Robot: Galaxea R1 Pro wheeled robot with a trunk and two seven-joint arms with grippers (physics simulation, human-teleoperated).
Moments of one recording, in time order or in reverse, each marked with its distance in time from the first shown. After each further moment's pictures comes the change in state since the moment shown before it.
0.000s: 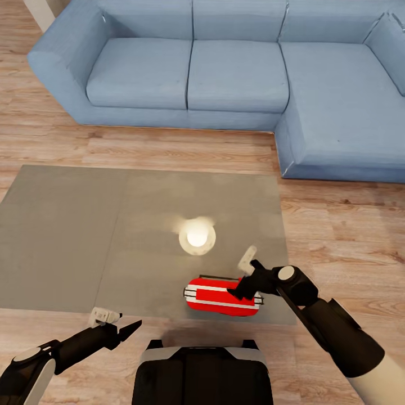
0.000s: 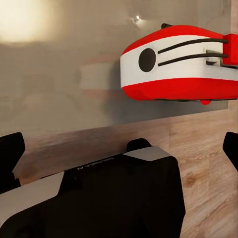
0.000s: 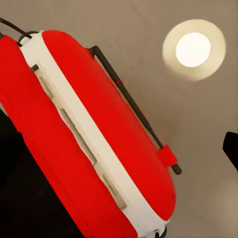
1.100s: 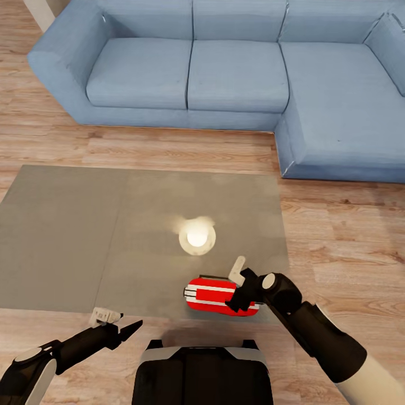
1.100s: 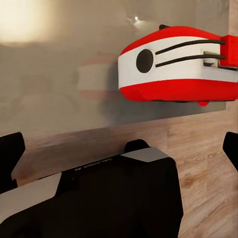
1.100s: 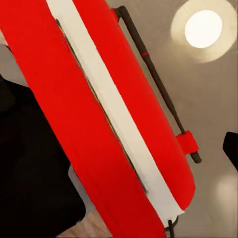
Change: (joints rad) left arm 0.000 -0.008 0.000 0.000 0.001 0.000 0.000; right arm 0.000 0.051 0.084 0.042 0.207 0.045 0.086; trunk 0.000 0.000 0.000
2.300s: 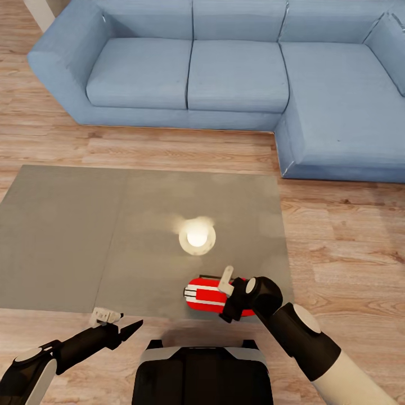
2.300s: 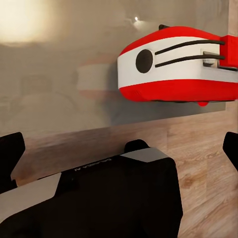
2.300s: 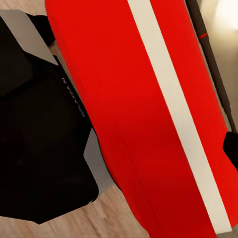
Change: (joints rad) left arm 0.000 -0.002 0.000 0.000 0.000 0.000 0.000; right arm 0.000 0.112 0.001 0.136 0.227 -0.023 0.159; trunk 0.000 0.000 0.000
